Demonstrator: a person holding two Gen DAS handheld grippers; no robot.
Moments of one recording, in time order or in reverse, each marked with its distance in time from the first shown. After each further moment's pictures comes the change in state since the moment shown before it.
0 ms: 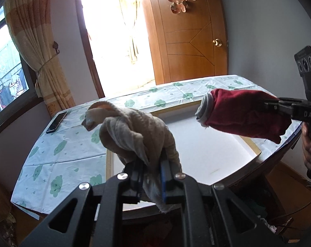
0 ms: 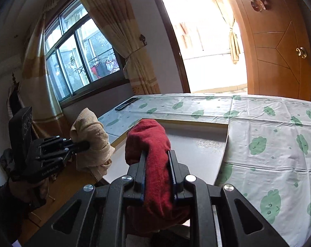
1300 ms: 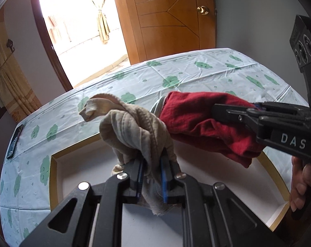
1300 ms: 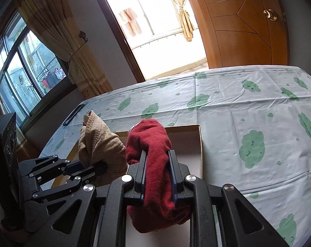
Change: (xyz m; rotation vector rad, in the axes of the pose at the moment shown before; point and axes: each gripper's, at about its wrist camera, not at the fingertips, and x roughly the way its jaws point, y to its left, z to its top) left arm 0.159 -0.047 0.069 0.114 0.187 -0.131; right arm 0.116 -0.068 0.032 0.248 0.088 -0.254
